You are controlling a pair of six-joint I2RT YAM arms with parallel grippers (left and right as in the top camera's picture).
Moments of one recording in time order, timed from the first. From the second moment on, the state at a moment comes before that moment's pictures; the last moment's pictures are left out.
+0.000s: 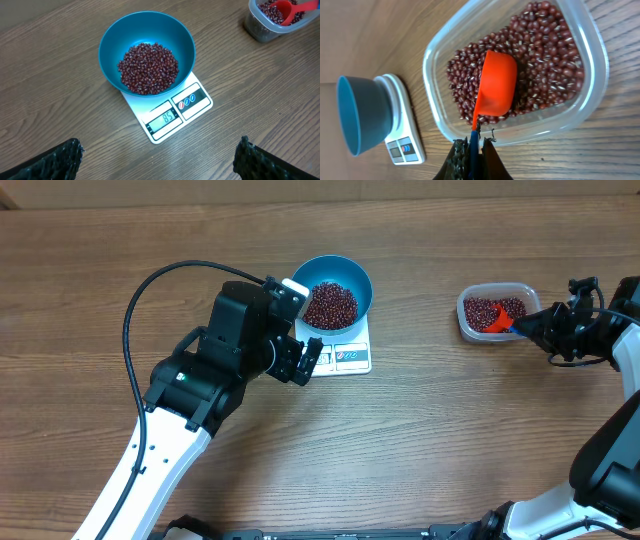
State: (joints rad) left arm -0.45 1.26 1.24 -0.76 0.07 0.04; right arm -0.51 1.79 1.28 -0.77 -0.72 0.04
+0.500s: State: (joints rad) left arm -0.45 1.26 1.24 -0.76 0.07 0.04; right arm -0.60 1.79 1.28 -0.81 -0.91 0.01
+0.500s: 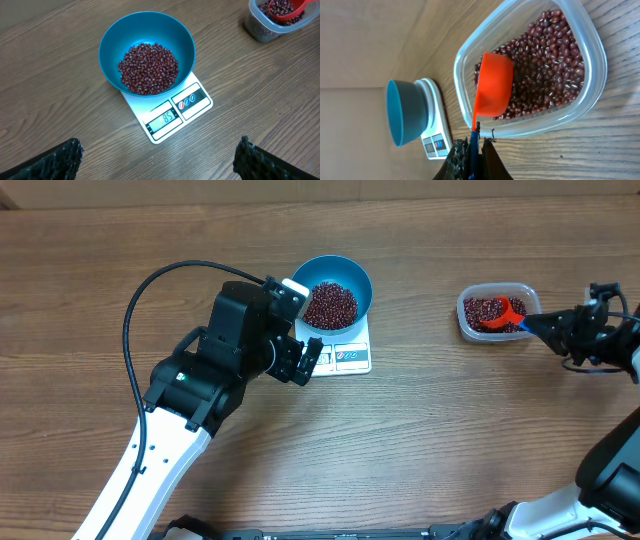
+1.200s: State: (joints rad) left arm -0.45 1.26 1.24 -0.76 0.07 0.04; right arm -0.62 1.79 1.27 -0.80 -1.03 -0.01
